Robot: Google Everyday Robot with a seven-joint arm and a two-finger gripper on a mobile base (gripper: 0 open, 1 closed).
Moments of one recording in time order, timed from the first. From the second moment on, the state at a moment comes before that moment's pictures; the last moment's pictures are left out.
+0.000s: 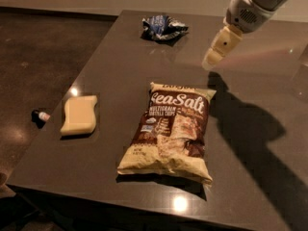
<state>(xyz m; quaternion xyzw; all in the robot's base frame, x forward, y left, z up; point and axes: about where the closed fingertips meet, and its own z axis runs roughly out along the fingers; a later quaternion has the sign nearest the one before) 0.613 -0.184 0.962 -0.50 0.83 0.04 0.25</state>
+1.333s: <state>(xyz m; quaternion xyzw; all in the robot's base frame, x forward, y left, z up) 0.761 -0.205 0.938 -0.27 0.89 0.09 0.34</state>
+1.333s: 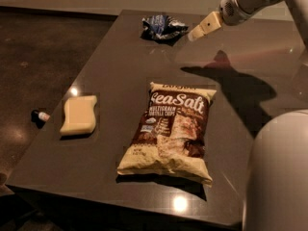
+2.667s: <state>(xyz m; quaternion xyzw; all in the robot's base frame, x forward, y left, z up) 0.841 -0.130 0.934 -0.22 0.86 0.10 0.45</state>
